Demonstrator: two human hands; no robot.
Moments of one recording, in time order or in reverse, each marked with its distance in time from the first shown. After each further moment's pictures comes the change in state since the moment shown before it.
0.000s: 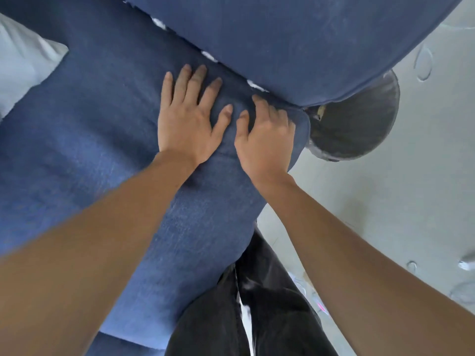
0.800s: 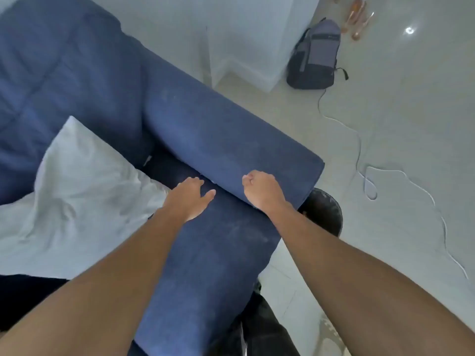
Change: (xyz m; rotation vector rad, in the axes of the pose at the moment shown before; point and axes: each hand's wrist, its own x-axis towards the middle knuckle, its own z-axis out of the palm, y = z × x) left_hand -0.015 -0.029 -0.302 -0.379 -0.290 -0.373; right_hand 0.045 -0.125 -0.267 0.237 -0.396 -0.046
